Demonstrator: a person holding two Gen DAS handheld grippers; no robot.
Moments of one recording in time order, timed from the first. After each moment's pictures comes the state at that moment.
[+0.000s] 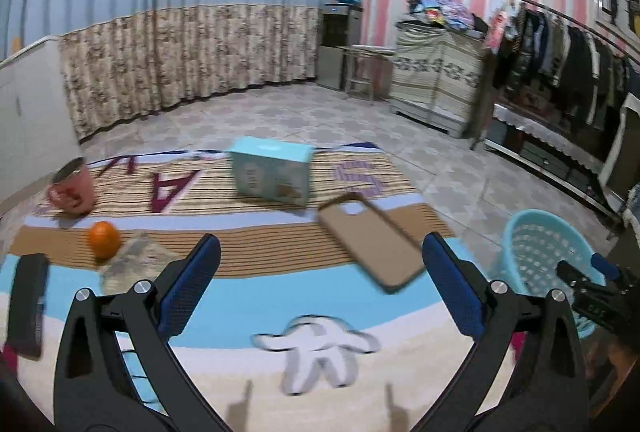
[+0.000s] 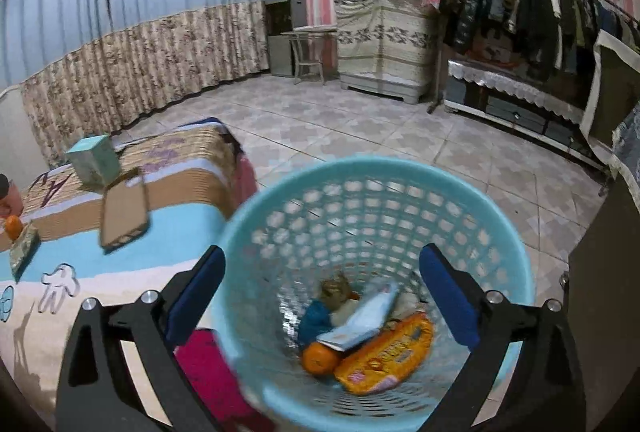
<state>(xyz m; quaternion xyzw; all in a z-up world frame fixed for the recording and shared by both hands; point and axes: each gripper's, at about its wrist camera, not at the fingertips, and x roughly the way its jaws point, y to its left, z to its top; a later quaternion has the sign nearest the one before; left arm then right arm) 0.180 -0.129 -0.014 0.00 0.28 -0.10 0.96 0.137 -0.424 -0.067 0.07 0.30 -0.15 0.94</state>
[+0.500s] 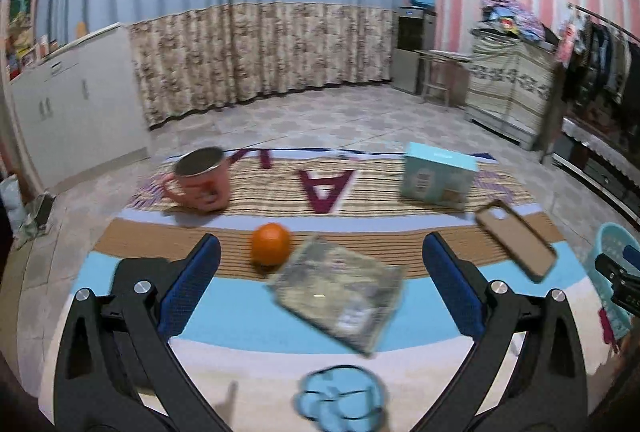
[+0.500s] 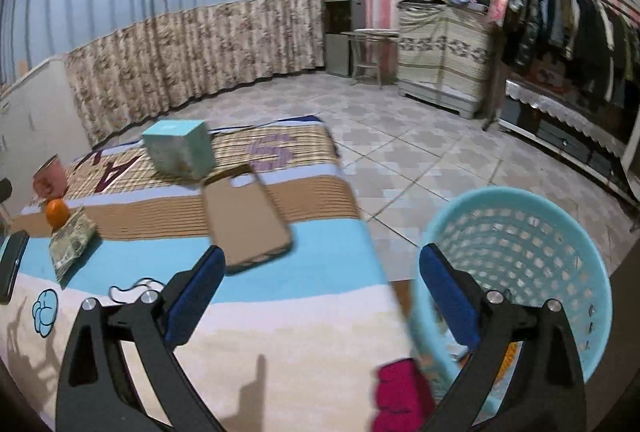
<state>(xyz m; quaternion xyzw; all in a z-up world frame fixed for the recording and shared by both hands) 0.193 0.030 -0.009 -0.01 0.28 0.02 0.96 0.182 -0.299 -0.055 0.04 0.31 -0.06 0.95</state>
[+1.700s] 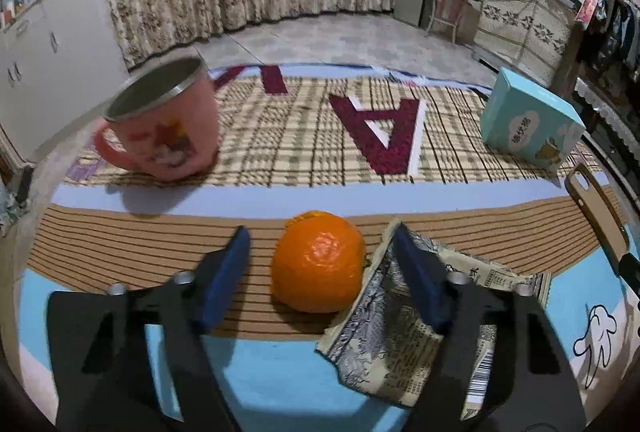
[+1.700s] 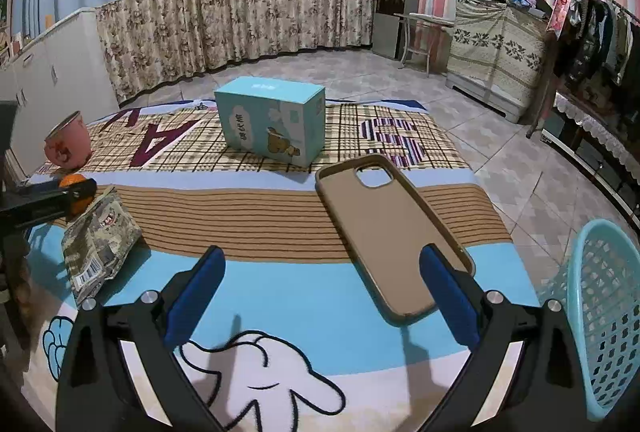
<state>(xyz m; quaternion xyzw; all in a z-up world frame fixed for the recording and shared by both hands) 0.322 0.076 -0.104 -0.02 0.41 -0.01 0.91 0.247 -0.202 -0.073 0.00 0.35 -0.01 0.94</state>
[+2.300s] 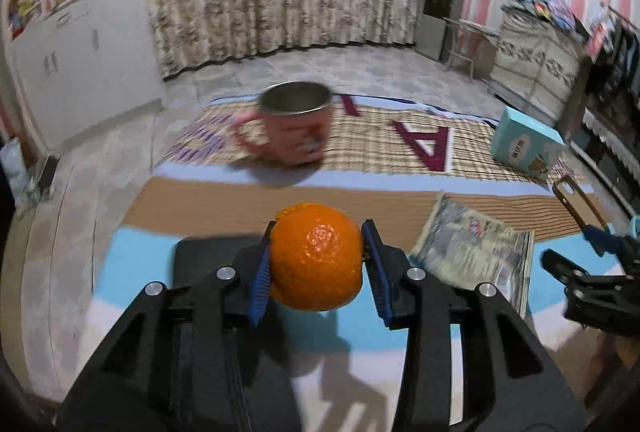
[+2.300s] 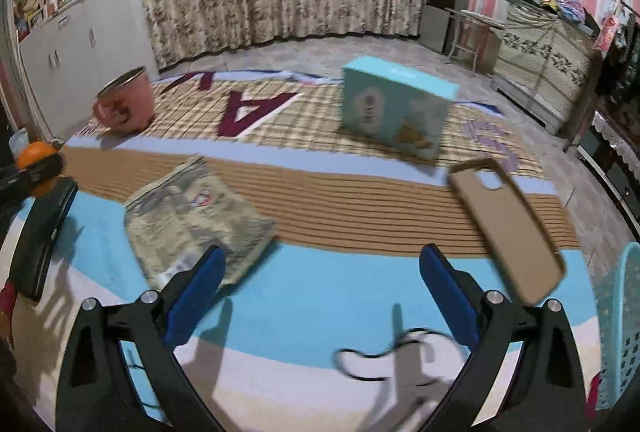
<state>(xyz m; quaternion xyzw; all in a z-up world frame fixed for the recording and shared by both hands) 0.215 0.158 -0.054 -0.04 0.36 0.04 0.93 0.255 -0.096 -0.084 -0.03 0.39 0.06 0.92</state>
